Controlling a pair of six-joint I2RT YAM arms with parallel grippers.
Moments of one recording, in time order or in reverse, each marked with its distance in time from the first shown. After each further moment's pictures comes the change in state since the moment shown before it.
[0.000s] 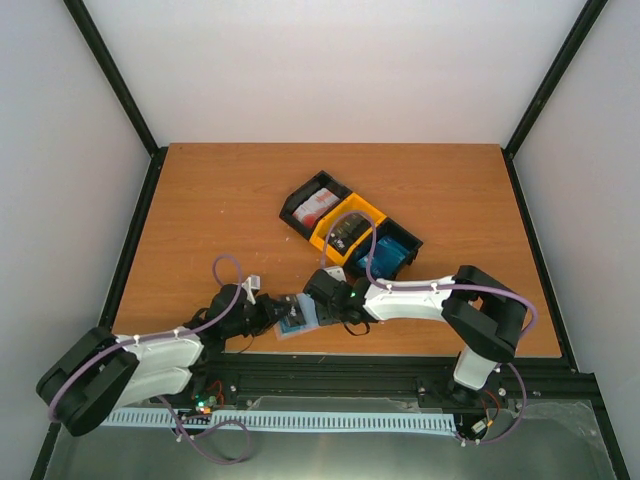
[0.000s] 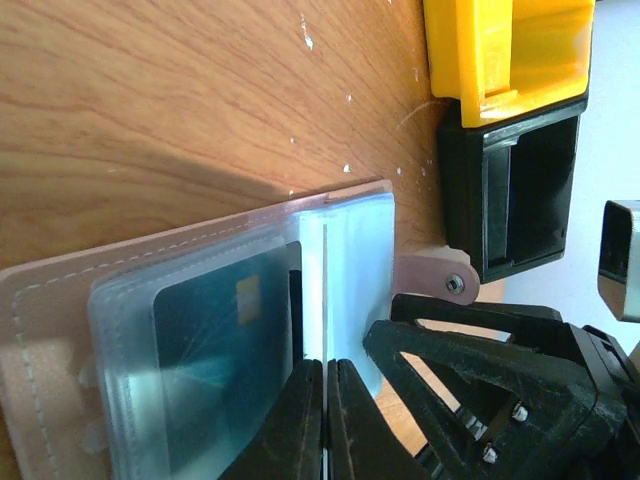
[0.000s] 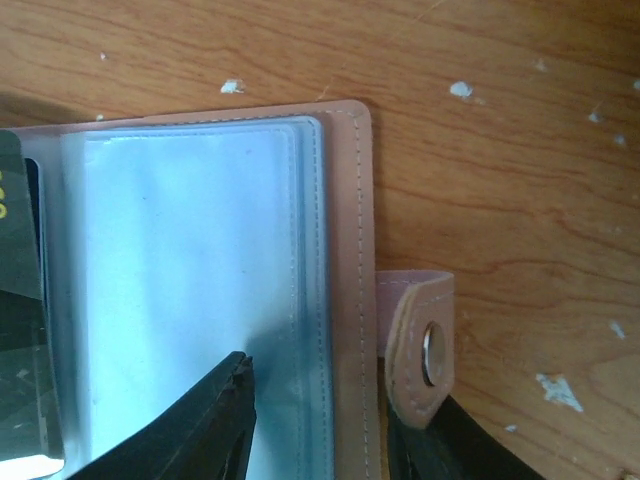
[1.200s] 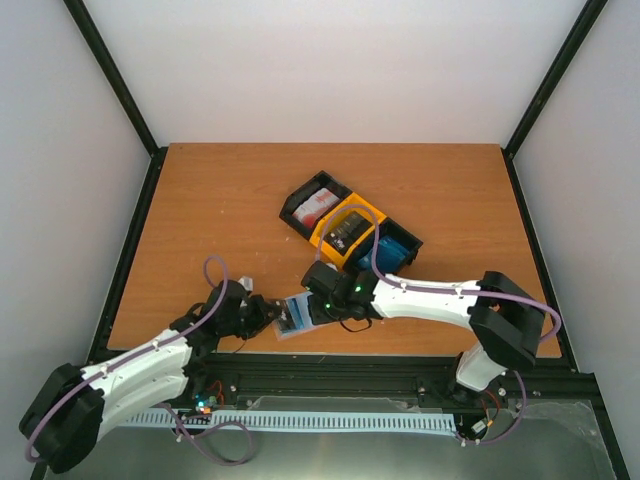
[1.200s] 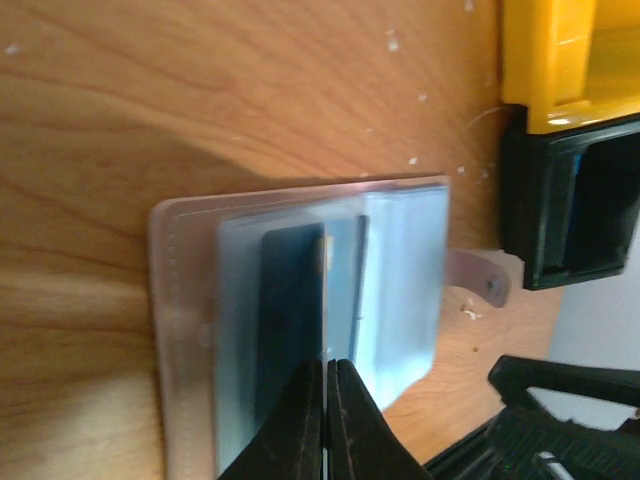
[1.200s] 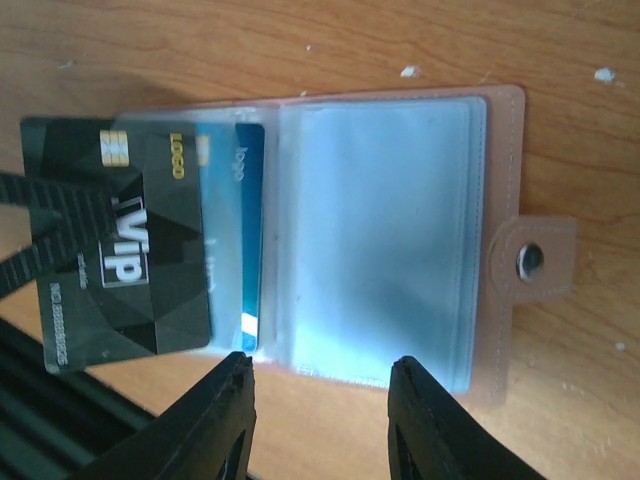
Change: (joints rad) left arm 0.018 -0.258 0.123 -0.525 -0.039 0.008; right arm 0.018 -0.119 0.072 -0.103 -0.174 0.030
